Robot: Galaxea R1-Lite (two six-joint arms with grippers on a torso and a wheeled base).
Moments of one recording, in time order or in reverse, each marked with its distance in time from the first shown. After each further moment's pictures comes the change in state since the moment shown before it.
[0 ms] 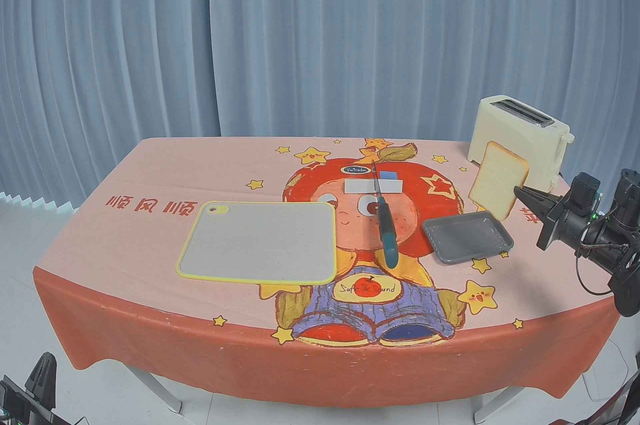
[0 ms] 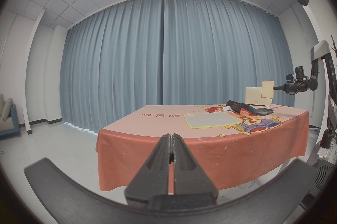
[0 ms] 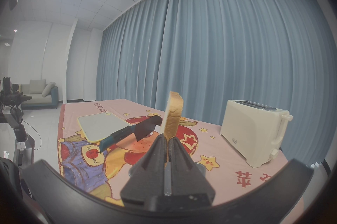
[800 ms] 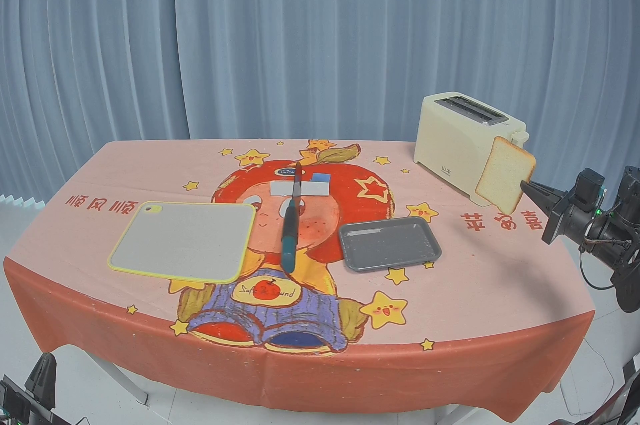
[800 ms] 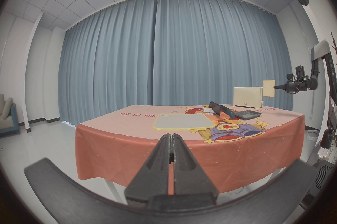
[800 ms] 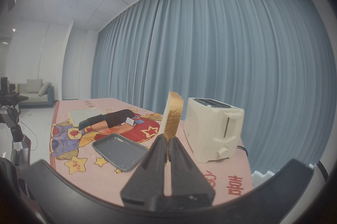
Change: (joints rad) left arm 0.000 0.000 0.000 0.000 0.001 0.000; right arm -0.034 0.000 -0.015 0.000 0.002 0.000
